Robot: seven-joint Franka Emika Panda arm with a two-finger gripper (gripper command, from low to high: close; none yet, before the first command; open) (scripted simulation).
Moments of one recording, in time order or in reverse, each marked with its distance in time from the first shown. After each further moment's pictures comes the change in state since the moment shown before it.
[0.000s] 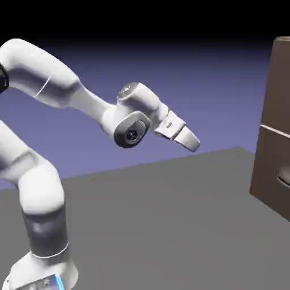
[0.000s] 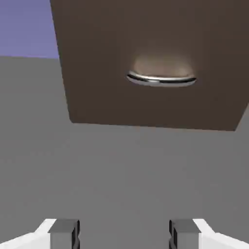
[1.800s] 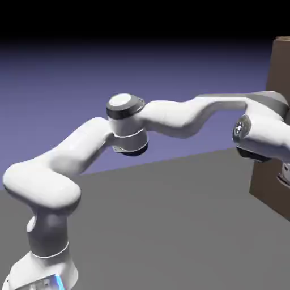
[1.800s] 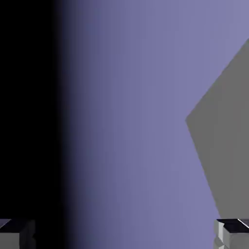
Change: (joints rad) arm 0.592 1.839 -1.647 1.192 2.348 -0.514 0.536
